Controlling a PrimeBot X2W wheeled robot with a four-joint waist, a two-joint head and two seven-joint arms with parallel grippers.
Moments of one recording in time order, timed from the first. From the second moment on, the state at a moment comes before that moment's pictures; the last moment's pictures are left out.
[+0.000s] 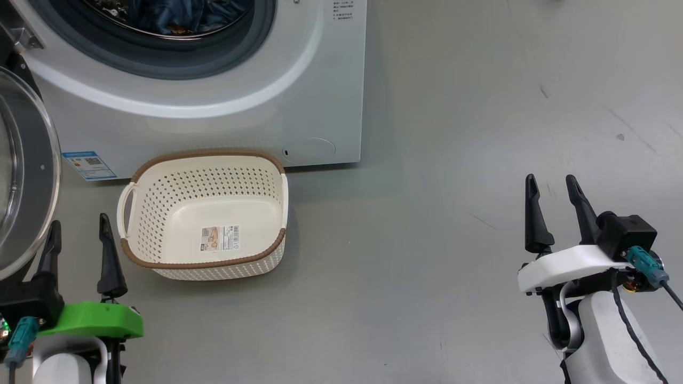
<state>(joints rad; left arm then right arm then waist) 0.09 0.05 0.19 0.10 -0.17 -0.10 -0.25 -0.07 -0.04 0.09 0.28 0.25 0.09 -0.26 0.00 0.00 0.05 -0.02</state>
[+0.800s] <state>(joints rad) 0.09 0.04 0.16 0.12 -0.18 -0.10 -0.25 -0.05 -0.04 0.10 0.24 0.25 0.09 -0.26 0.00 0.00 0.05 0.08</state>
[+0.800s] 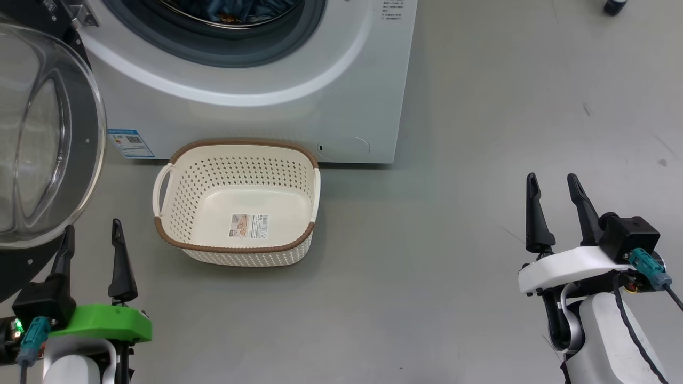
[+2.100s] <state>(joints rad) 0.09 0.04 0.16 0.15 -0.21 -0.07 -0.25 -0.05 -0.04 0.11 0.24 0.22 0.09 -0.26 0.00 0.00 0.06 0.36</state>
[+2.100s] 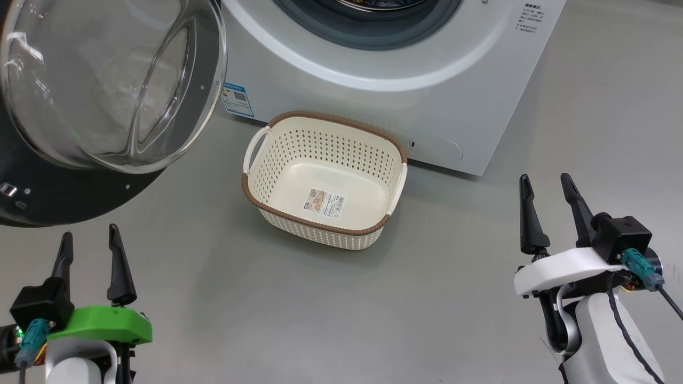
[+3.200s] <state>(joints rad) 0.10 0.04 0.17 0.13 -0.23 -0.04 -0.25 -0.05 -0.05 0.12 0.26 0.21 0.09 -0.26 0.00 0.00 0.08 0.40</state>
